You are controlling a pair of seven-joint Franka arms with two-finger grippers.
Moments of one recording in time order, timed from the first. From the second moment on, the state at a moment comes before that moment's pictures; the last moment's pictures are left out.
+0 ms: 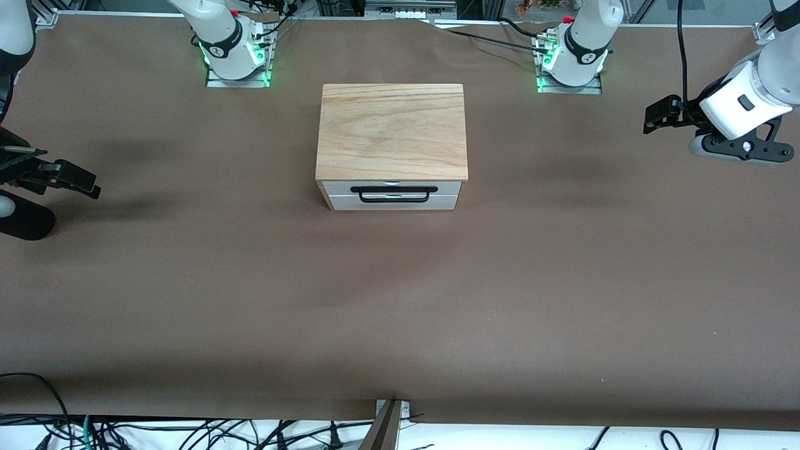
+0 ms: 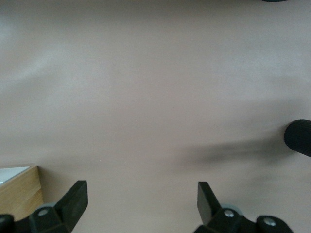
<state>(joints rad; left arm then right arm) -0.09 -0.04 0.03 -1.69 -0.02 1.43 0.06 0.00 0.17 -0.05 -1.48 -0.01 1.66 0.03</state>
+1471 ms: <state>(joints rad) -0.09 -0.01 0.03 -1.69 -0.06 1.43 0.06 0.00 0.17 -0.04 -1.48 -0.01 1.66 0.03</state>
